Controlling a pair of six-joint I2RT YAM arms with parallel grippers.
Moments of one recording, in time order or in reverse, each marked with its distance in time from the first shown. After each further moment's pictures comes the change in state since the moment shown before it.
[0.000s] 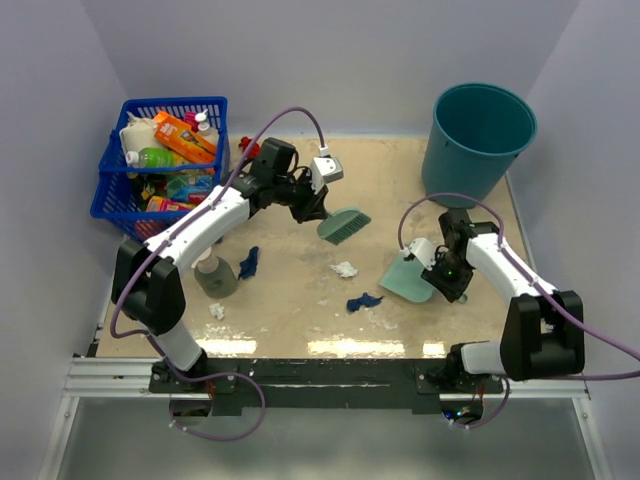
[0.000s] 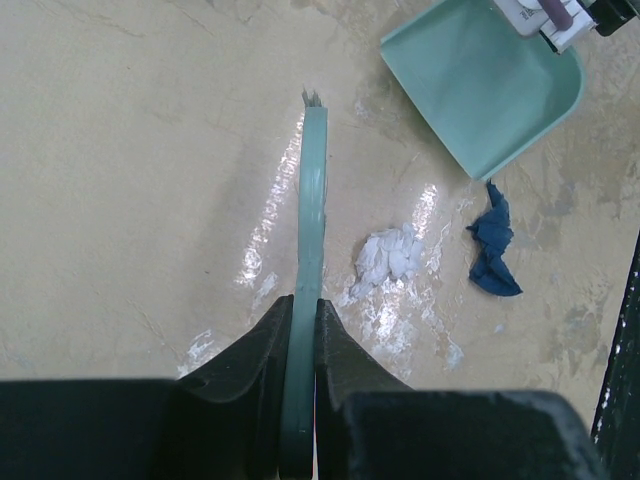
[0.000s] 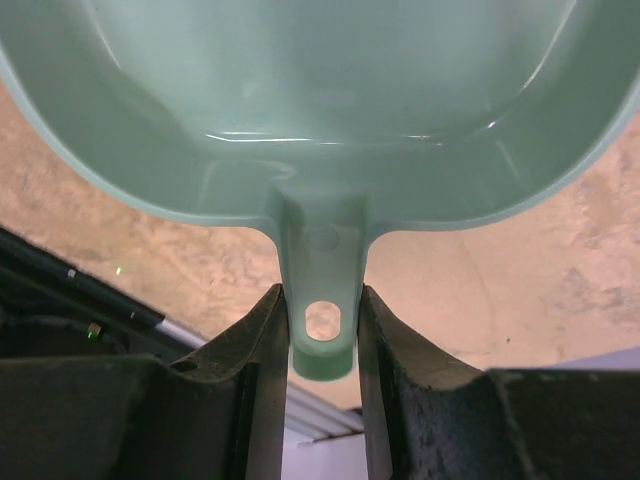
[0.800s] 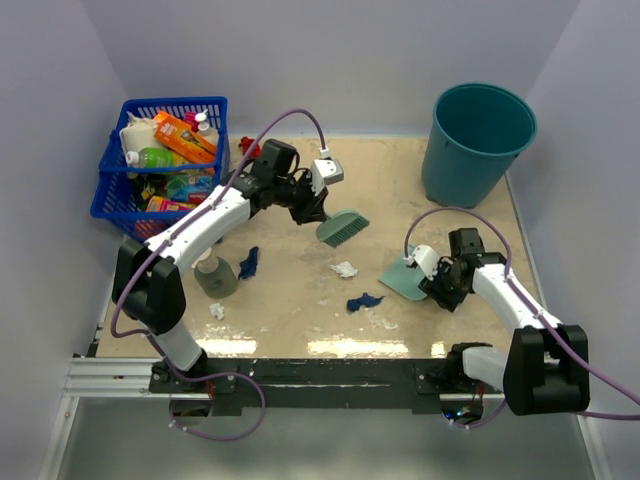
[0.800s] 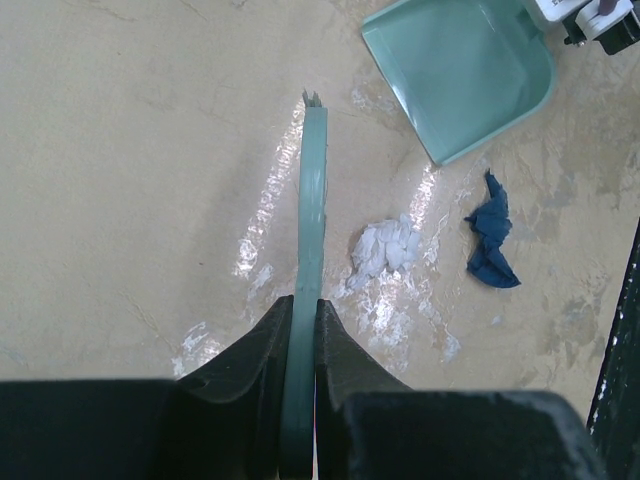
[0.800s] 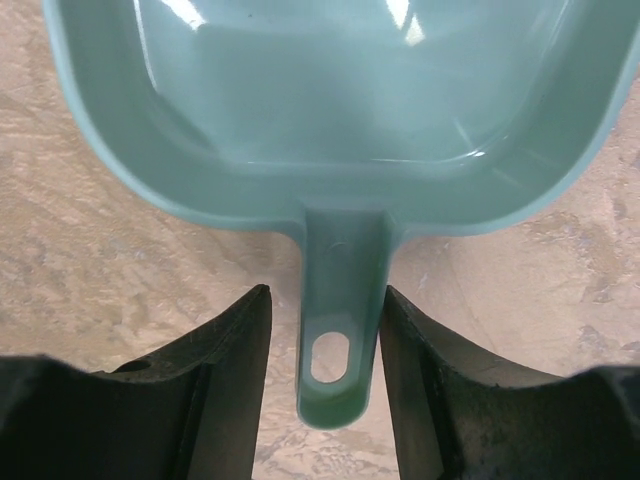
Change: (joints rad) left arm -0.006 0.003 0.002 -0.027 -0.008 0.010; right arm -0.059 -0.188 -0.252 0.295 -0.126 -0.019
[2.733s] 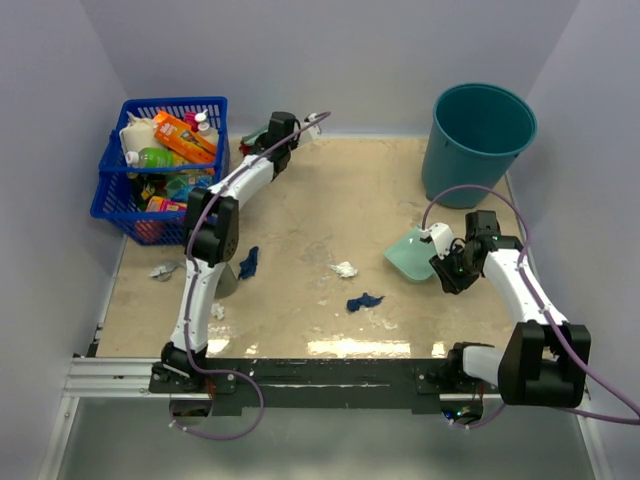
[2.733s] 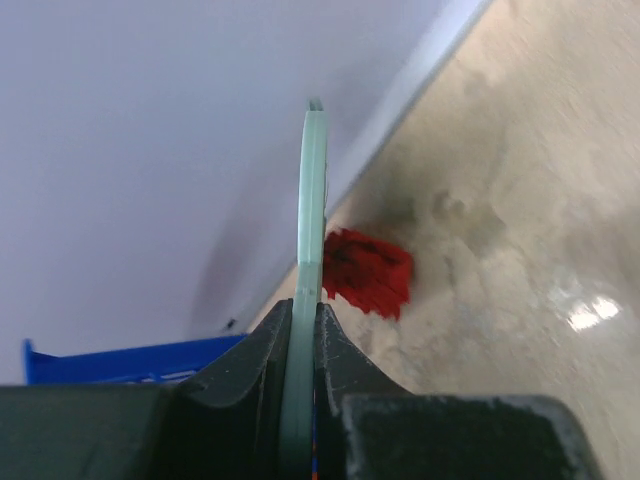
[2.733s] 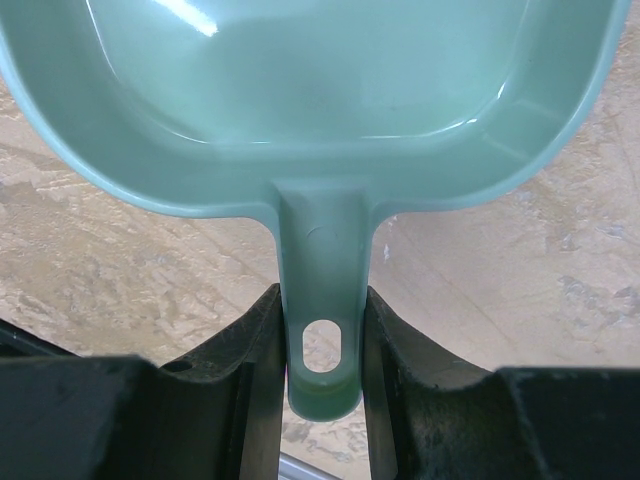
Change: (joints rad) left arm 0.184 0.753 0.634 0.446 -0.987 0.579; right arm -0.105 0.029 0.165 -0.101 -0.080 0.150
